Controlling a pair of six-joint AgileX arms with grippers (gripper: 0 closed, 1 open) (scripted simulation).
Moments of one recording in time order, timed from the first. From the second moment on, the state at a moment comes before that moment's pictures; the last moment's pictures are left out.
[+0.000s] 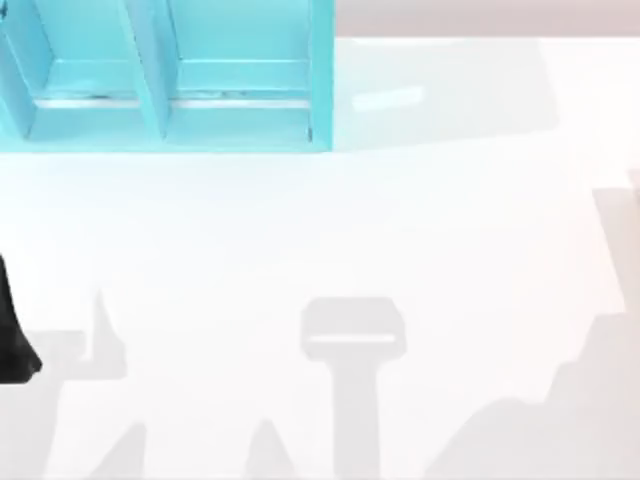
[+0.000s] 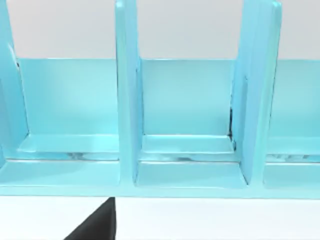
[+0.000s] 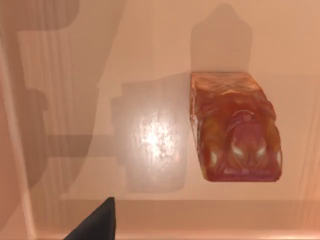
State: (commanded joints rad) left arm 0.00 0.00 0.00 0.00 0.00 0.00; right arm -0.51 1.68 1.32 -1.21 0.00 -0.50
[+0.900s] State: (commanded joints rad) left arm 0.00 0.00 0.00 0.00 0.00 0.00; right arm -0.51 1.78 1.07 -0.86 0.00 -0.50
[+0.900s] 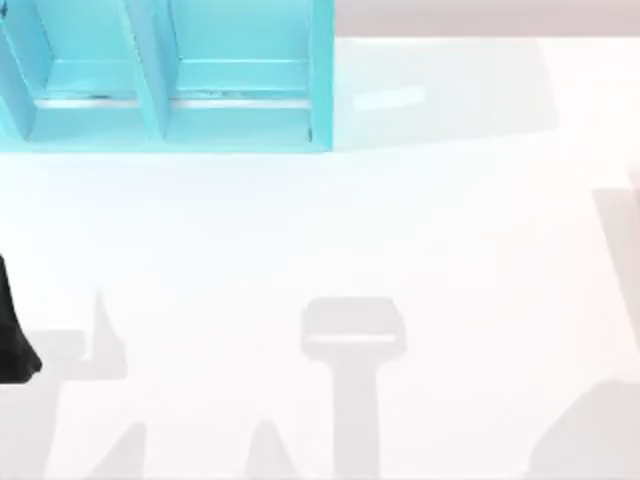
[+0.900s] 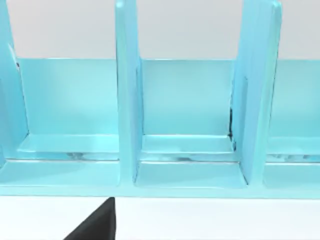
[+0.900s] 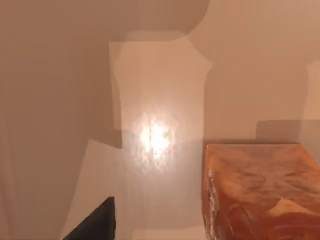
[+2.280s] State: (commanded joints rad) left arm 0.00 0.00 0.00 0.00 0.00 0.00; right arm -0.51 1.80 1.04 -0.81 0.00 -0.49
